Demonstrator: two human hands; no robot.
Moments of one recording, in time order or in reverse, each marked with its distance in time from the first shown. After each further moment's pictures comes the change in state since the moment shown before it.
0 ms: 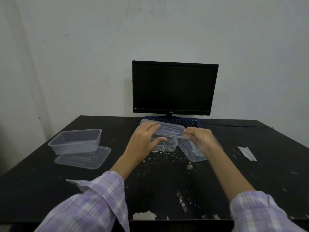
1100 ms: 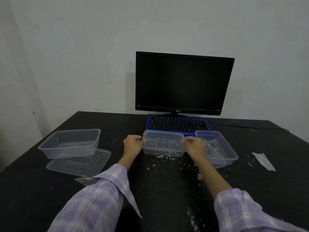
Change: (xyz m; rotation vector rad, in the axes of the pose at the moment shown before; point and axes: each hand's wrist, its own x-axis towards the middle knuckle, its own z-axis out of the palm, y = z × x) left_hand 0.010 -0.085 0.055 -0.516 -0.145 -1.068; right_hand 0.061 0.058 0.041 -0.773 0.178 -0.219
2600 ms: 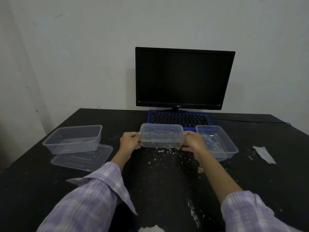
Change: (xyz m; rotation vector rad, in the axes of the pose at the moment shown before) left_hand -0.008 -0.010 -0.015 -0.211 -0.084 -0.086; right_hand -0.018 -0.011 -0.009 0.372 -0.292 0.192
